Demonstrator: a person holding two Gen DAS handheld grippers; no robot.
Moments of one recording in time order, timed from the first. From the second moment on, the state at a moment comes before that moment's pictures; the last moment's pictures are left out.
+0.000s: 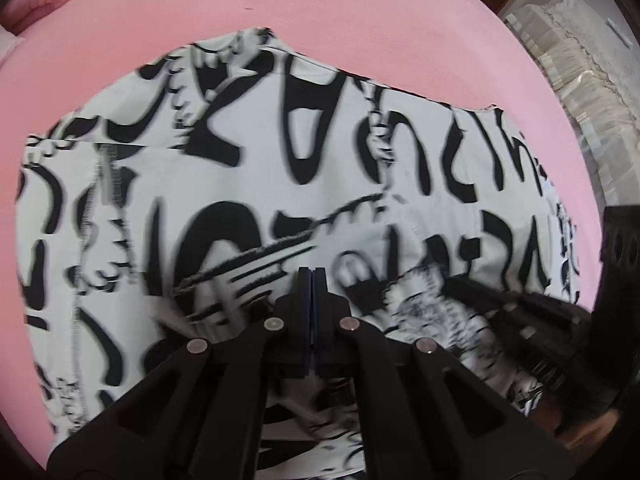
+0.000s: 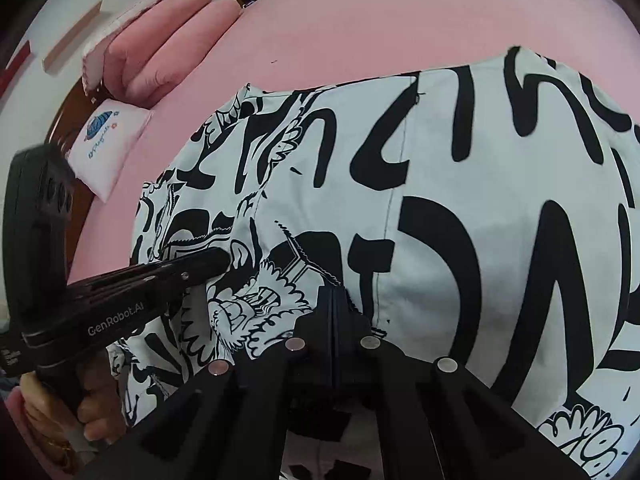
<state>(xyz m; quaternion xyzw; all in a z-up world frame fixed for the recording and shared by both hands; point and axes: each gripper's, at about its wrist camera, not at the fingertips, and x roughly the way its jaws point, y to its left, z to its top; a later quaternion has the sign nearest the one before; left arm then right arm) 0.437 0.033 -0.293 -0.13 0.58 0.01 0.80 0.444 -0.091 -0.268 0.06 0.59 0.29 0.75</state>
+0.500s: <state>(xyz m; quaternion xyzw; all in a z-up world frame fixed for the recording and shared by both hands) 0.363 0.107 -0.225 -0.13 0.55 0.04 0.83 0.372 -0.186 -0.208 0.01 0.57 0.13 0.81</state>
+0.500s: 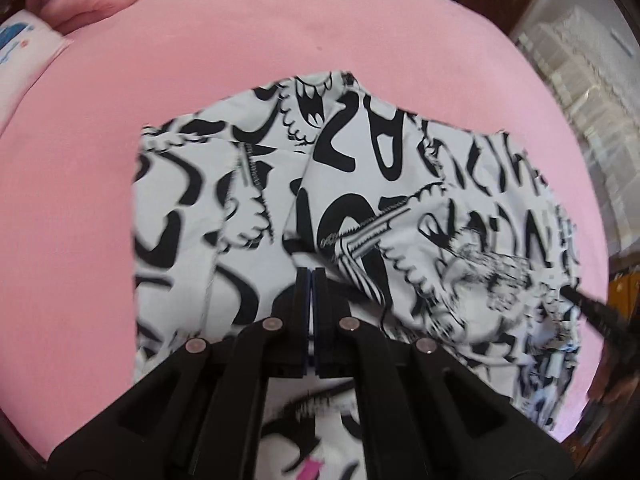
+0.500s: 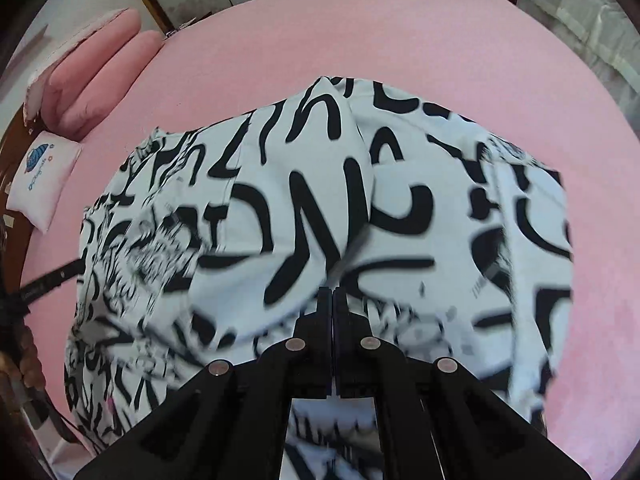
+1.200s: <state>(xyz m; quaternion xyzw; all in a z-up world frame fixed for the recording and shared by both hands) 0.147 0.067 -0.096 -0.13 0.53 0.06 0.83 0.141 -0.276 -0.121 0.19 0.52 0.06 0.83</state>
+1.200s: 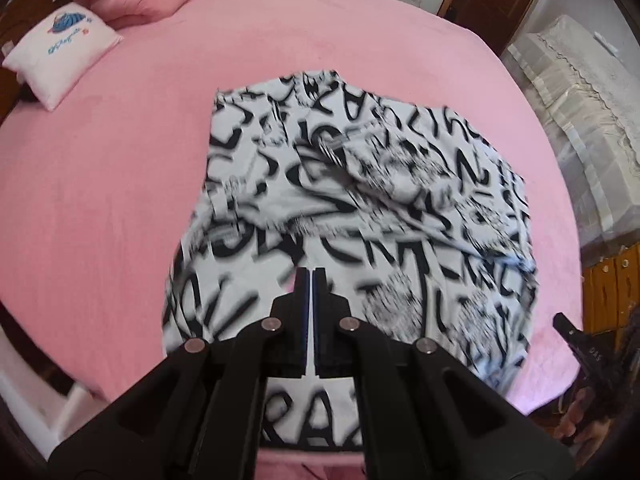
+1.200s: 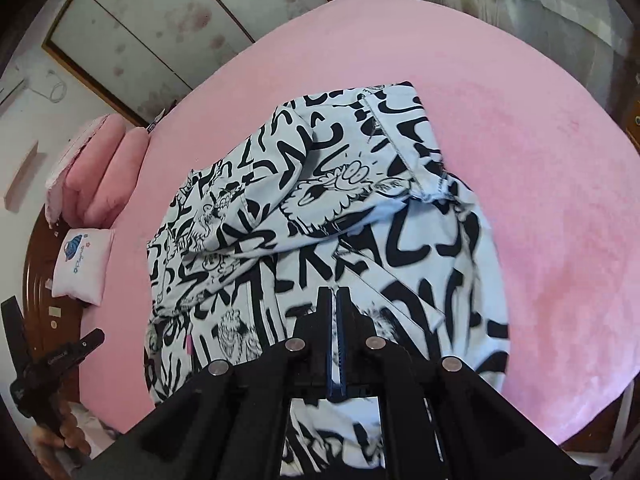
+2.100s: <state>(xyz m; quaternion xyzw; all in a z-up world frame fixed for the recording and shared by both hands) -0.025 0.090 -0.141 -0.15 0.65 0.13 0.73 0.022 -0.355 -0.169 0.26 0.63 0.04 0.73</state>
